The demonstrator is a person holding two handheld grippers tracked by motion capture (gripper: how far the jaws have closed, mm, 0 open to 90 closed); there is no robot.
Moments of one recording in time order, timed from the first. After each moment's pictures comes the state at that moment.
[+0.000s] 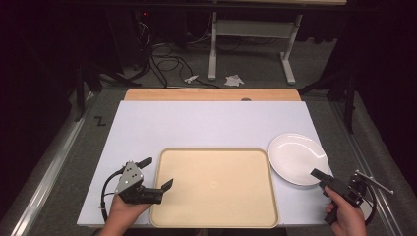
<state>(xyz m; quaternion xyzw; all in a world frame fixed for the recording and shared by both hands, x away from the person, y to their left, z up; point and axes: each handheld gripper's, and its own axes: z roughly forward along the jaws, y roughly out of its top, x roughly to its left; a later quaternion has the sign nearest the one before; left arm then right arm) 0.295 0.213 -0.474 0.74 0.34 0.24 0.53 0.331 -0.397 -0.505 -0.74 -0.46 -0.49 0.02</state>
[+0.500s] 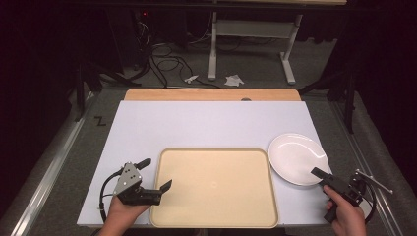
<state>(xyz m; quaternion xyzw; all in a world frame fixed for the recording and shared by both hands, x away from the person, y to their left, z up) 0.292 0.216 -0.475 0.74 0.34 0.24 0.53 0.337 -0.402 -0.510 -0.74 -0.44 -0.50 0.03</state>
